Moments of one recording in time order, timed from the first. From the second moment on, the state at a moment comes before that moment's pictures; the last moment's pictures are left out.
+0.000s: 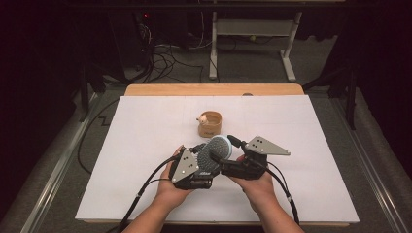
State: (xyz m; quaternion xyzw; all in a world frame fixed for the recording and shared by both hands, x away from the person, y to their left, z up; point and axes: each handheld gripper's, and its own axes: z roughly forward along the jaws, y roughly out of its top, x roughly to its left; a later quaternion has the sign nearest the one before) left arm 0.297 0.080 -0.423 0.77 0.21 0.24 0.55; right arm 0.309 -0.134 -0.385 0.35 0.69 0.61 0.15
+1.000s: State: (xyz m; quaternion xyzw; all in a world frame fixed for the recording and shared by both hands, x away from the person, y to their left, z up) left arm 0.296 0.081 -0.420 0.77 0.21 0.24 0.55; right arm 0.312 -0.132 -0.384 0.35 0.68 0.63 0.10
